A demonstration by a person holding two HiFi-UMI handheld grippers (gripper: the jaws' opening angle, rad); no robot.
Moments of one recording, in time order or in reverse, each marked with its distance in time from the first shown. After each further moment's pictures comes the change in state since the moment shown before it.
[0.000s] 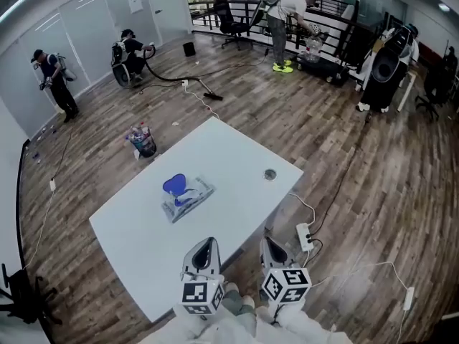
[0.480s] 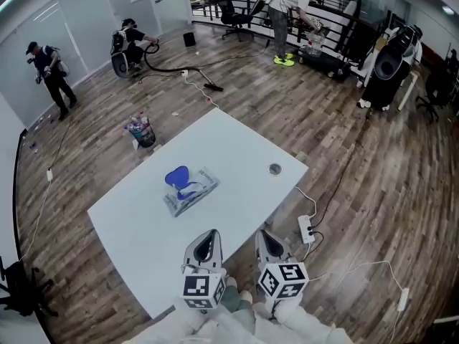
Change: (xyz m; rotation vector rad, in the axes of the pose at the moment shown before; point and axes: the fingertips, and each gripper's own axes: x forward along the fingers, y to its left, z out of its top) left arm 0.016 0.013 -0.001 -0.006 0.018 -0.023; right arm 0.025 0.022 0.002 -0.035 0.014 0.025
